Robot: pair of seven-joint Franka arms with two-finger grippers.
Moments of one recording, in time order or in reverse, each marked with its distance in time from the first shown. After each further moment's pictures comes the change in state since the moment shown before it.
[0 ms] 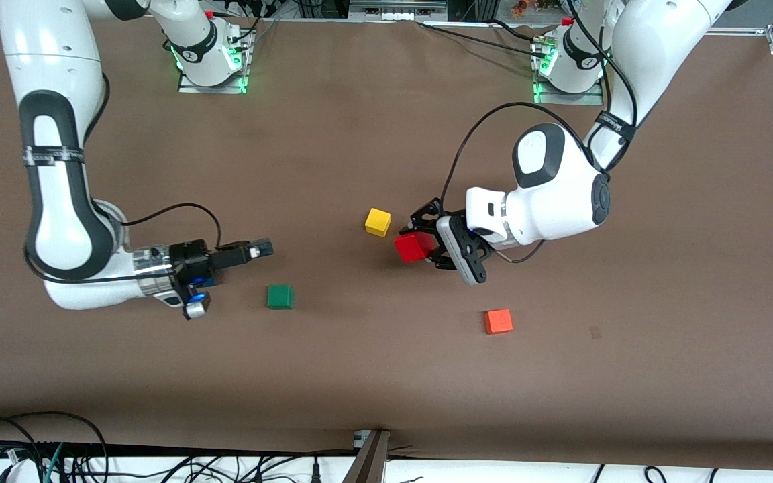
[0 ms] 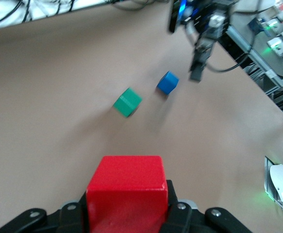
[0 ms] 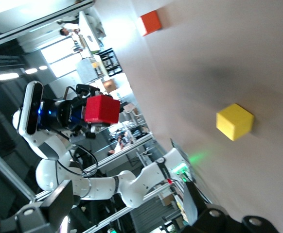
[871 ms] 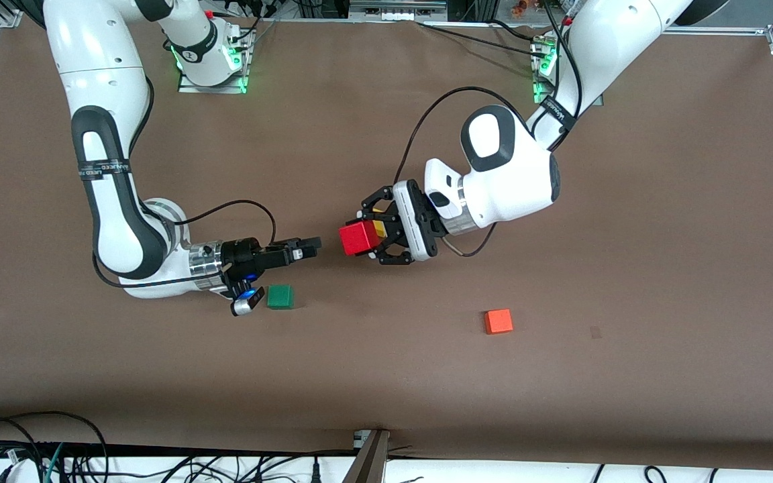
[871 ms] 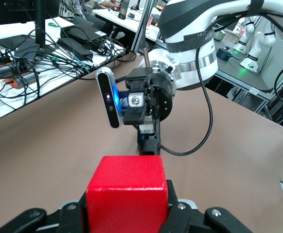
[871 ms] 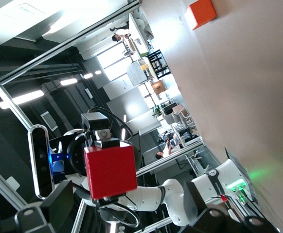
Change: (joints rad) left arm -0.151 0.066 -0.013 0.096 -0.254 0.208 0.382; right arm 0.105 0.016 0.001 -0.085 0.290 0.050 -0.049
